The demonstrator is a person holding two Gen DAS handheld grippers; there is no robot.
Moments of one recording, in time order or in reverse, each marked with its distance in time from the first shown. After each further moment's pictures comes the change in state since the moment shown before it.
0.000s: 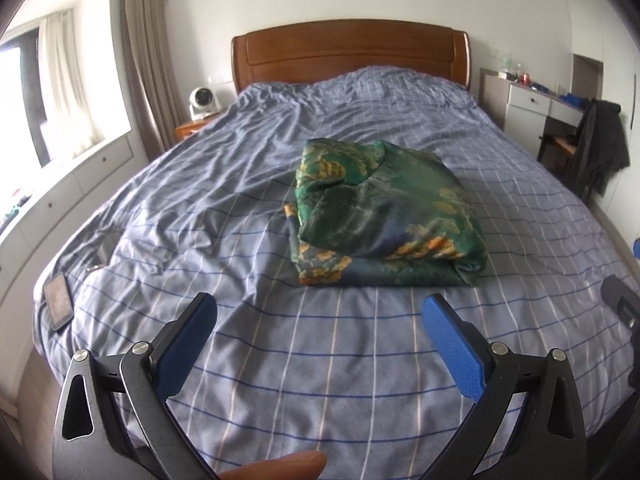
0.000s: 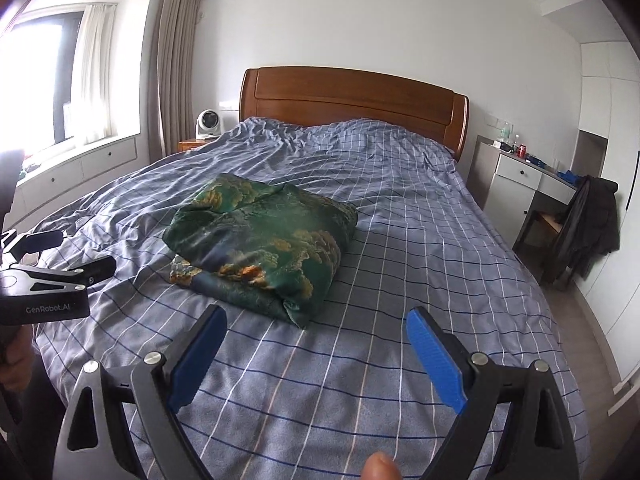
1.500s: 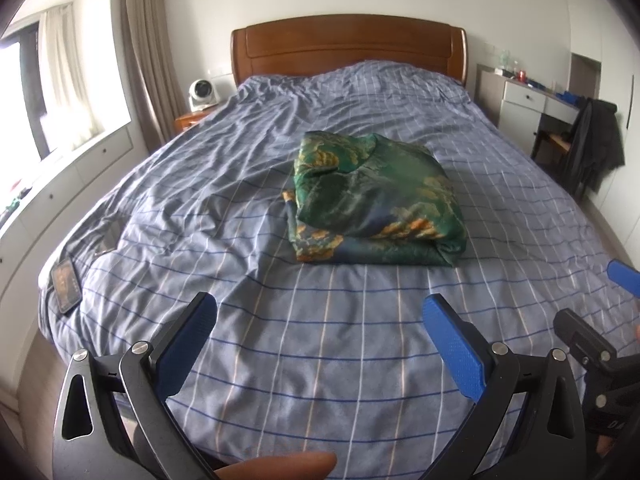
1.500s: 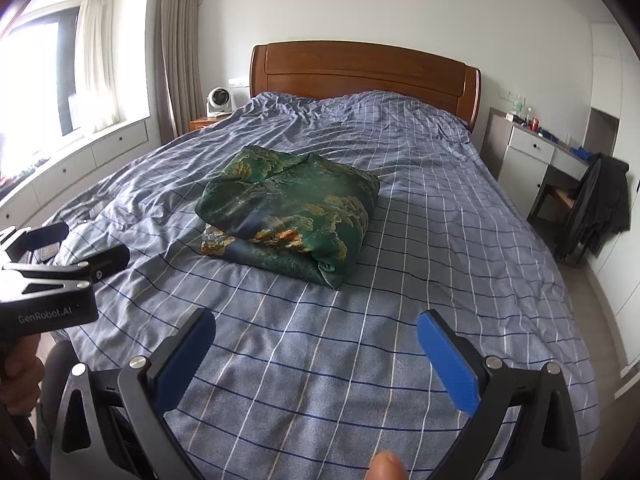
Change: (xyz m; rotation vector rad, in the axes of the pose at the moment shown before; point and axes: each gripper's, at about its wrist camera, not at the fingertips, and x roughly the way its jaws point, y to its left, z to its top) left arm -0.047 -0.003 -0.012 0.001 0.033 -0.013; right arm -0.024 0.027 -0.011 0.021 0.105 0.047
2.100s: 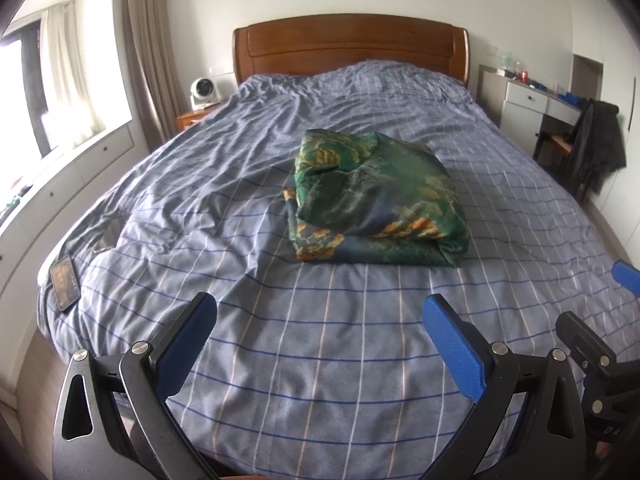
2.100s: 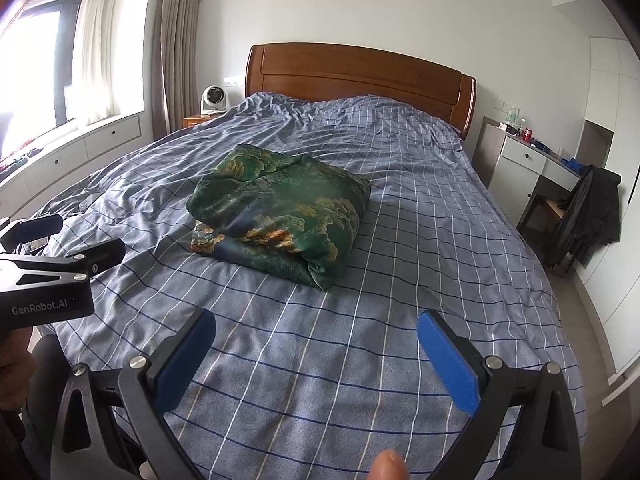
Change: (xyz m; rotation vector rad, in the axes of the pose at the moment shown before) left arm 0.006 0.000 -0.003 -0.015 0.002 0.008; right arm 0.000 0.004 -0.002 -0.024 -0.009 -0.043
